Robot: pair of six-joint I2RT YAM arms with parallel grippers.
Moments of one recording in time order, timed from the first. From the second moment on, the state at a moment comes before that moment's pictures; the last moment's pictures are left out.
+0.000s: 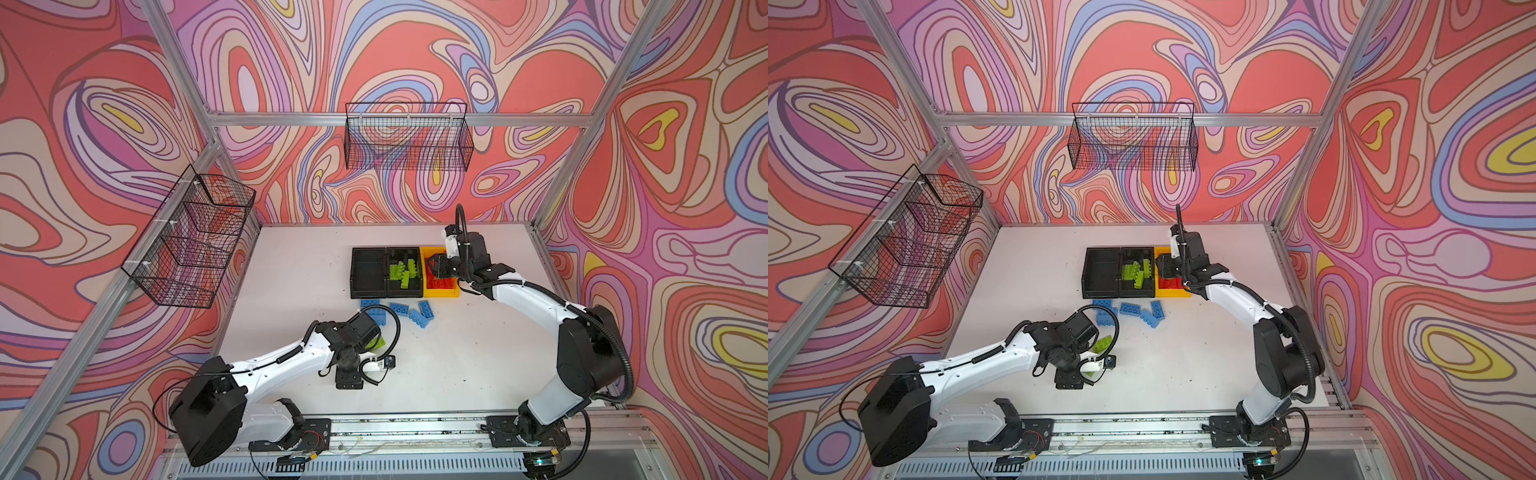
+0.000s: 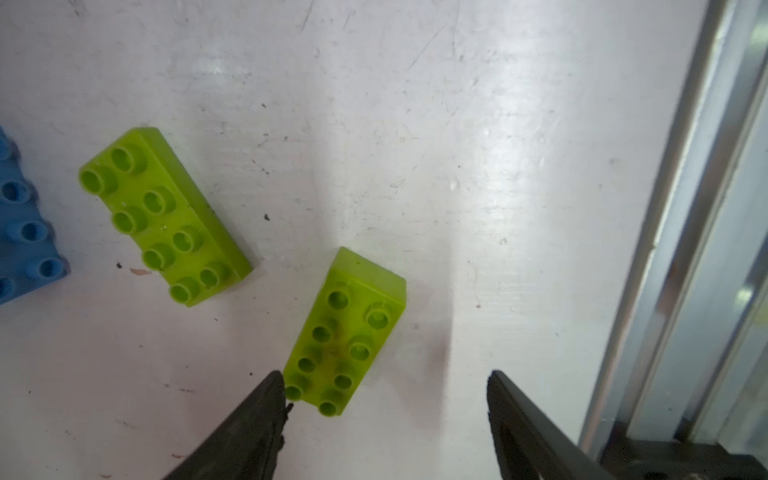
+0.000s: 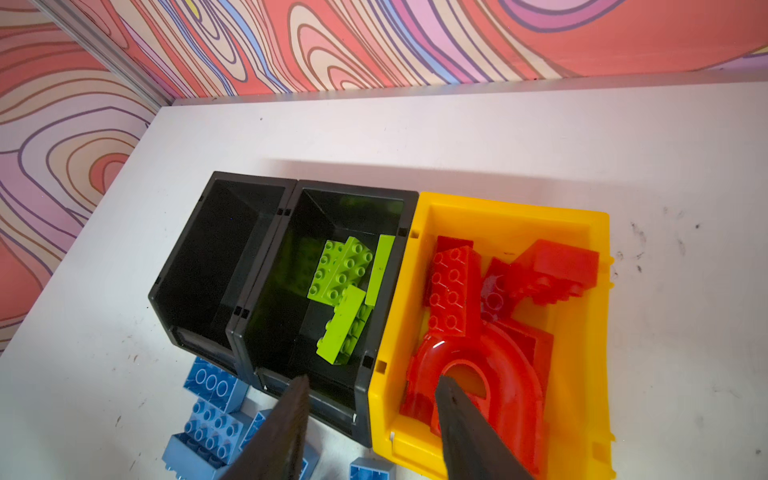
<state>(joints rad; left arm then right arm) -0.81 1.31 0.73 -0.83 0.01 0.76 0.38 1.63 1.18 -0.15 -0.13 0.29</state>
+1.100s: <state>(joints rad) -0.84 1.44 0.87 -0.73 -0.10 0.65 0.29 1.51 1.08 -0.15 -0.14 0.32</state>
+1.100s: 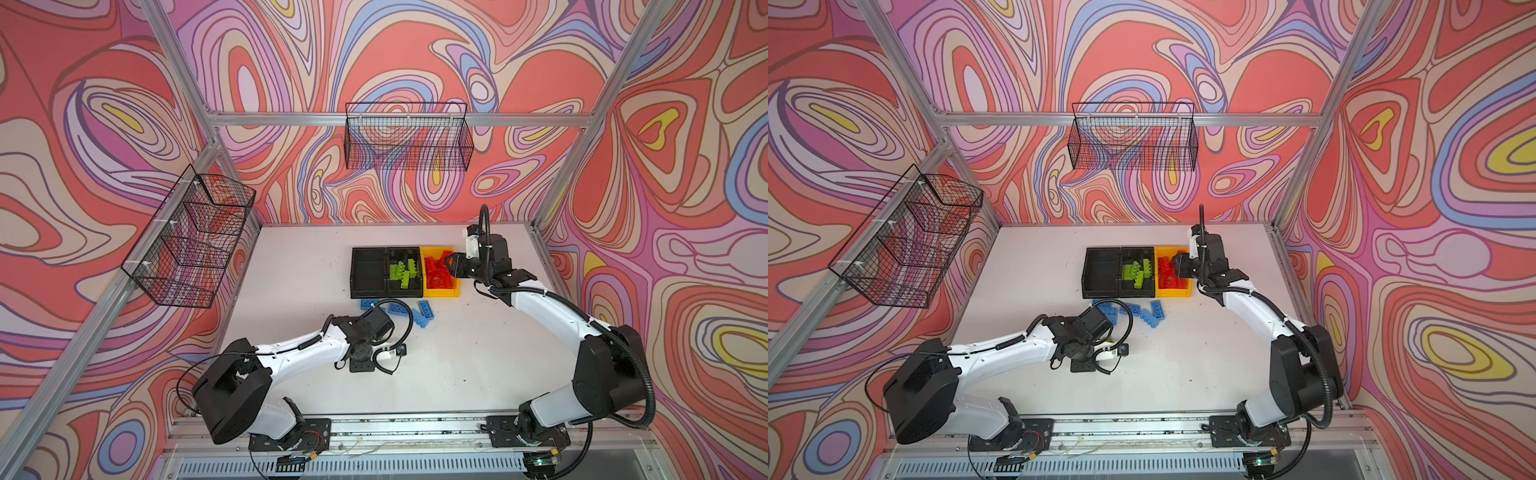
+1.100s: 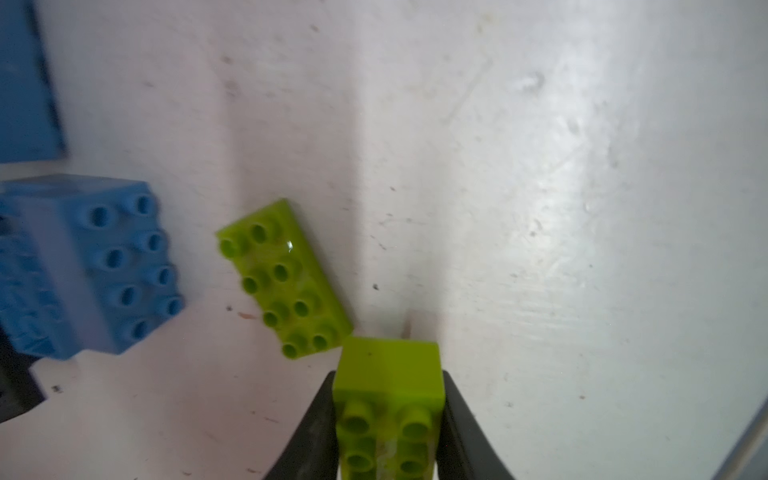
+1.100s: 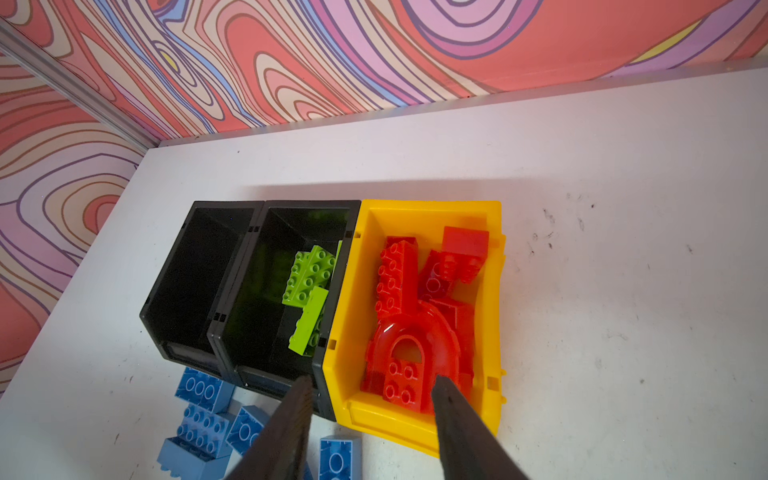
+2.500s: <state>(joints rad) -0.62 1.82 1.70 -0.74 0.01 -0.11 0.29 1.43 1.00 -0.25 -0.19 0.37</state>
